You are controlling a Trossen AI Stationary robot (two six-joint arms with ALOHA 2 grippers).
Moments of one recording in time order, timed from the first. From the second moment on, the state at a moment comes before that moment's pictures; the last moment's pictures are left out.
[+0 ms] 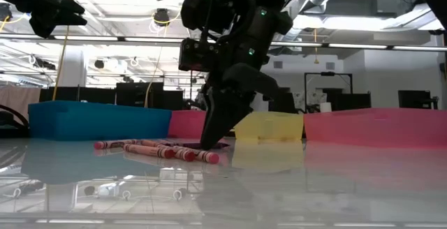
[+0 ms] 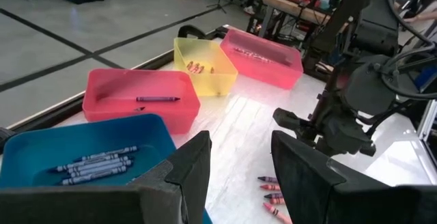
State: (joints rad) left arm -0.44 0.06 0.59 -0.77 -0.77 -0.45; right arm 0.11 2.12 1.51 -0.54 0.00 -0.22
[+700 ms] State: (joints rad) left arm -0.44 0.06 0.59 -0.77 -0.77 -0.46; right arm 0.14 2.08 1.50 -0.55 0.01 -0.14
